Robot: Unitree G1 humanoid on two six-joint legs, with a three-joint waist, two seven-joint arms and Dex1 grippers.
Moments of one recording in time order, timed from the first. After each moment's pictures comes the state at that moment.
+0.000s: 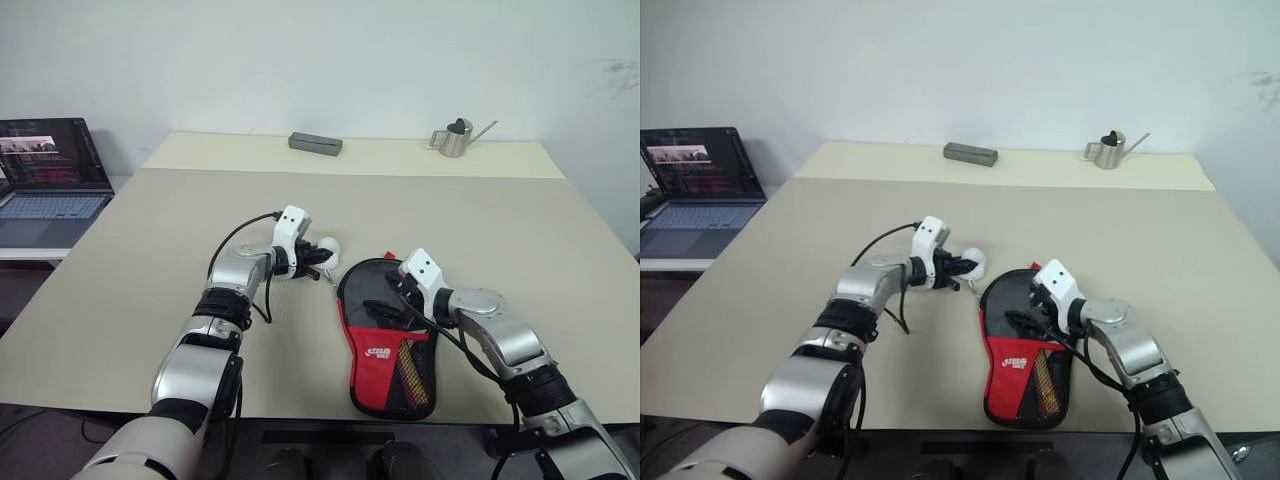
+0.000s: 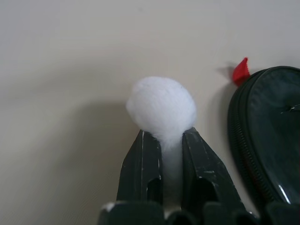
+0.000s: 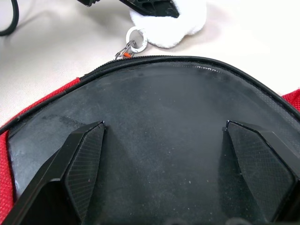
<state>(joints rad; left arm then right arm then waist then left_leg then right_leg) -0.93 0.28 -0.04 0.82 -0.13 0.48 -0.81 -0.44 -0.42 0.25 0.08 0.16 0.47 0.71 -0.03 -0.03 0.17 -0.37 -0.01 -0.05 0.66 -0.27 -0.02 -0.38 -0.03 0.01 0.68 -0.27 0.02</state>
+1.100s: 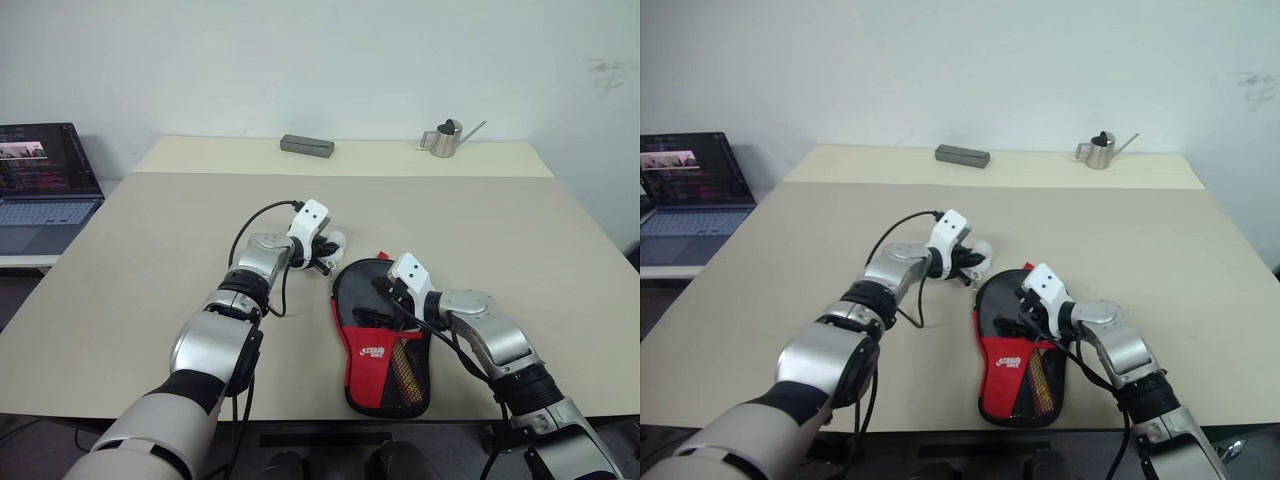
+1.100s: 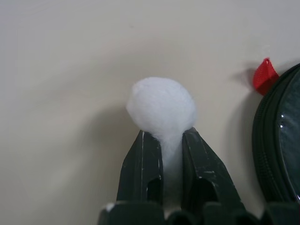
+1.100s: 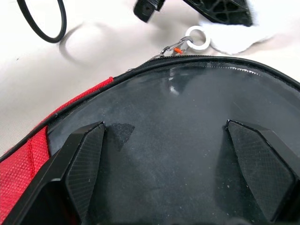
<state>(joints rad) -1.14 0.20 -0.10 1.24 0.06 0.14 -0.67 -0.46 -0.37 0.26 0.10 0.14 0.49 0.81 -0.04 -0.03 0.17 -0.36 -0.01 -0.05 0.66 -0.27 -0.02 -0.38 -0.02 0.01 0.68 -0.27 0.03</state>
